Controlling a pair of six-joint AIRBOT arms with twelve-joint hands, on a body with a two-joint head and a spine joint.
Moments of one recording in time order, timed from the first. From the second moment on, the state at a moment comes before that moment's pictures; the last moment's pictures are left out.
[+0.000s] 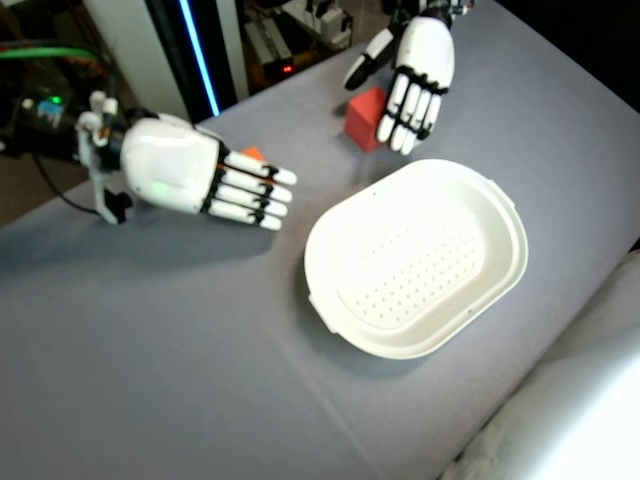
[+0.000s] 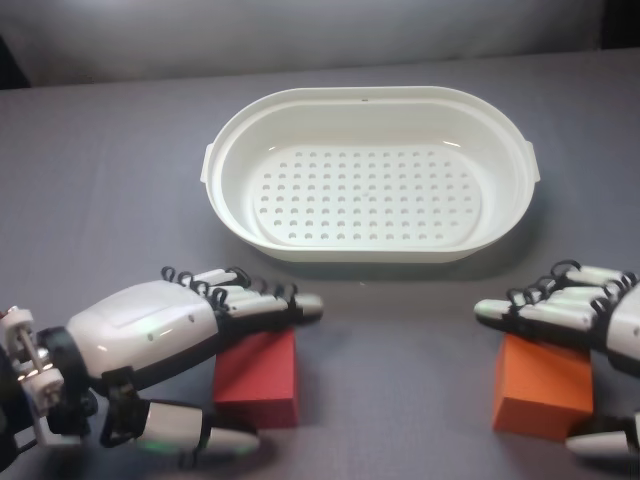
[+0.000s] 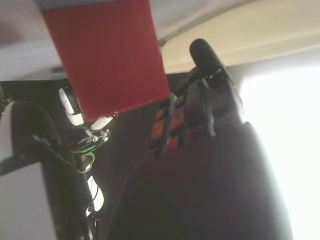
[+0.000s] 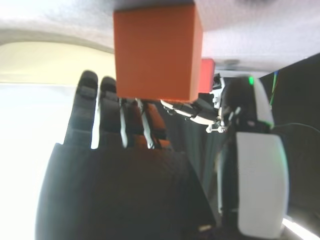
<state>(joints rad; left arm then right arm) 0.91 -1.09 1.15 0.23 -0.91 0.42 -1.00 -0.94 0.99 -0.09 0.85 -0.67</state>
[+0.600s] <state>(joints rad) 0.75 -1.01 1.16 0.19 -1.02 0.56 -0.82 -0.89 1.01 -0.07 0.94 -0.79</state>
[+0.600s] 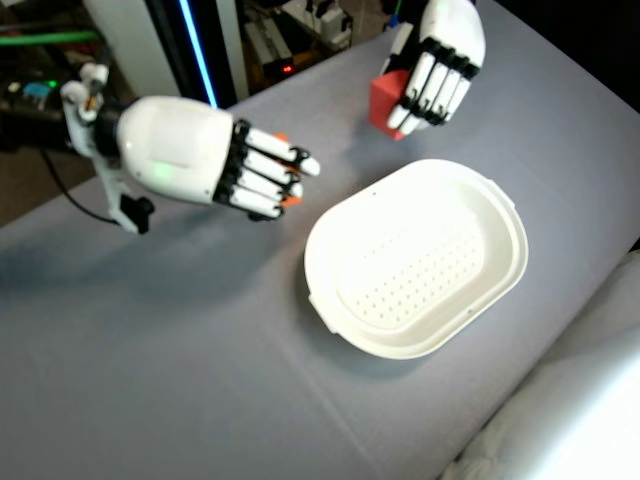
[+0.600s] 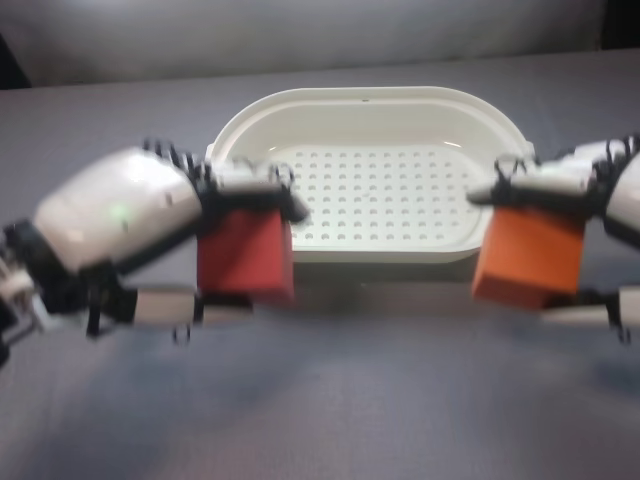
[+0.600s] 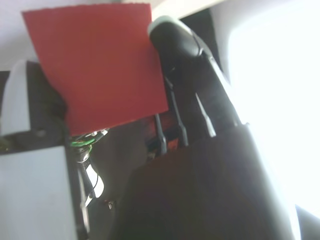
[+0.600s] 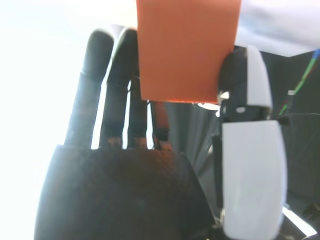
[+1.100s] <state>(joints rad) 0.53 -1.21 1.39 0.06 -0.77 0.62 -0.59 -1.12 1.27 0.05 0.73 -0.82</state>
